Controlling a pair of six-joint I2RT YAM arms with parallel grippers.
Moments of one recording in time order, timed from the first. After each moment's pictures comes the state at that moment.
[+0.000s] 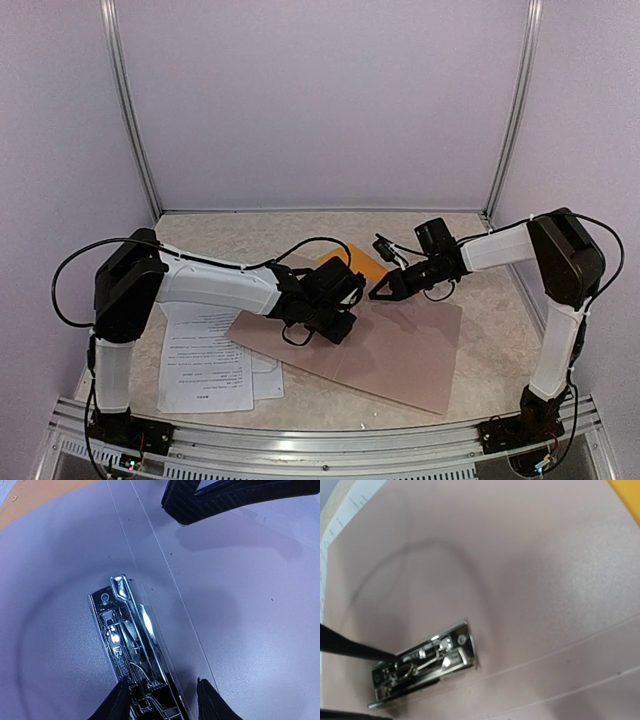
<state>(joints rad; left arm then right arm) -1.07 2.08 1.46 -0.36 -0.19 -0.28 0.43 1.92 1.09 -0.10 -0.79 0.02</state>
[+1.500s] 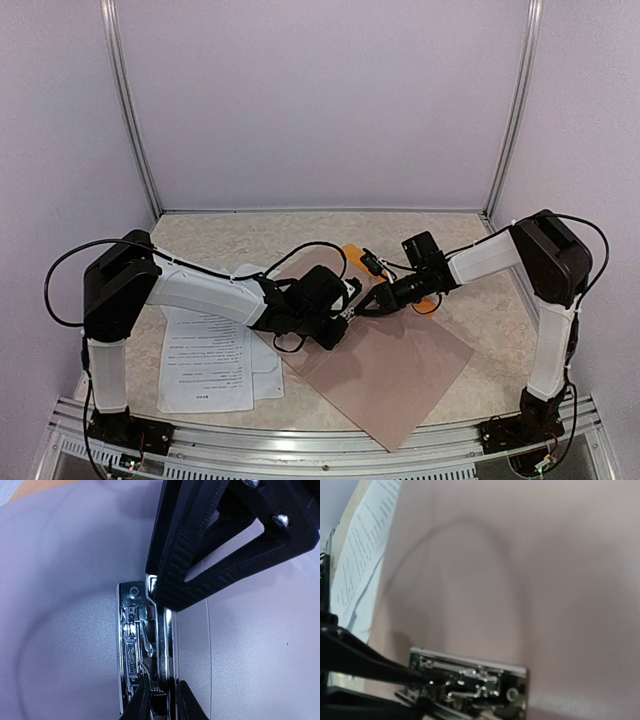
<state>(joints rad) -1.05 2.03 1.27 -0.13 -0.15 -0.20 0.51 1.98 1.05 0.04 -0.87 0.13</state>
